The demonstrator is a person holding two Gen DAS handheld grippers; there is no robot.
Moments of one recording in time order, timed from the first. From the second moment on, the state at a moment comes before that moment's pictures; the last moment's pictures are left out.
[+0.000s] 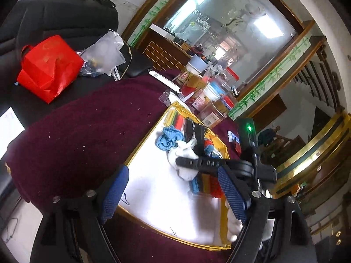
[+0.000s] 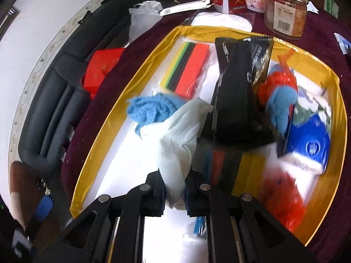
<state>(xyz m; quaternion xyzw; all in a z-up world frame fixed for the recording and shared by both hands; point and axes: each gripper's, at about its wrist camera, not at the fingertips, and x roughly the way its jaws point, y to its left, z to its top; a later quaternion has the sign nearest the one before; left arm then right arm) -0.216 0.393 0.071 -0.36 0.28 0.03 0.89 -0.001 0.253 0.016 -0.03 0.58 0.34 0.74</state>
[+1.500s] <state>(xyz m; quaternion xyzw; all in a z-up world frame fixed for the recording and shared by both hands) -0.180 0.173 0.100 -0.18 0.37 -0.11 0.91 0.067 -0.158 0.044 0.13 0.44 0.21 0.86</state>
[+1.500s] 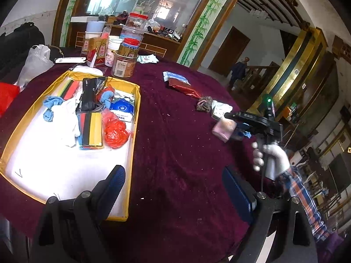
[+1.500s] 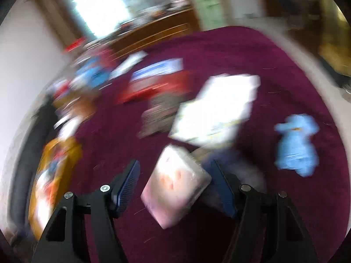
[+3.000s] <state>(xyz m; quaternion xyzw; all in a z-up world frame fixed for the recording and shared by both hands) -0.008 -0.027 0.009 0.04 0.47 -0.08 0.88 0.060 -0.210 0.010 0.12 0.41 0.10 0.90</state>
